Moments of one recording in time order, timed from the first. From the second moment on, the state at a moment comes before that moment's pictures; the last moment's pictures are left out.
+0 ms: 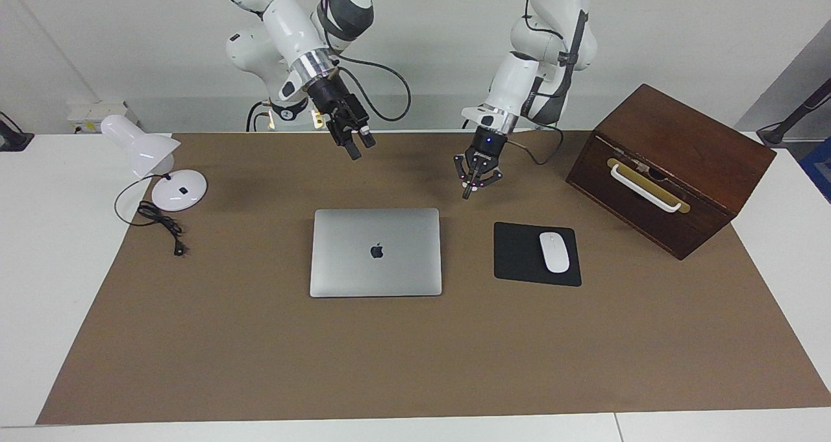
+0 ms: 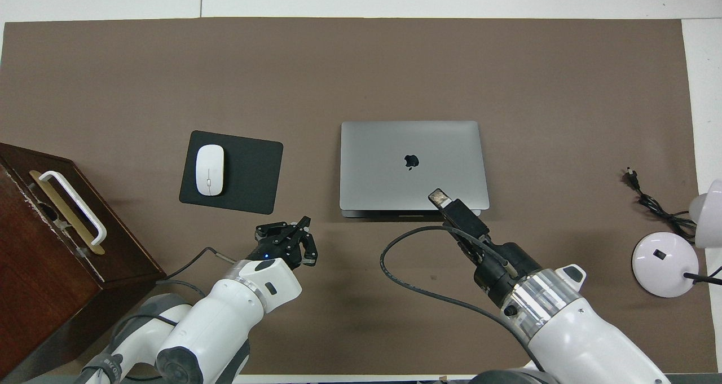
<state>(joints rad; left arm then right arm) -0.69 -0.08 0.04 -2.76 -0.04 3.39 -0.14 0.68 -0.40 0.04 -2.59 1.29 3.20 0.32</state>
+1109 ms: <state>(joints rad) -0.76 0.15 0.04 -2.61 -0.04 3.48 -0.14 0.69 -0.28 0.04 -2.61 1.58 3.22 0.00</state>
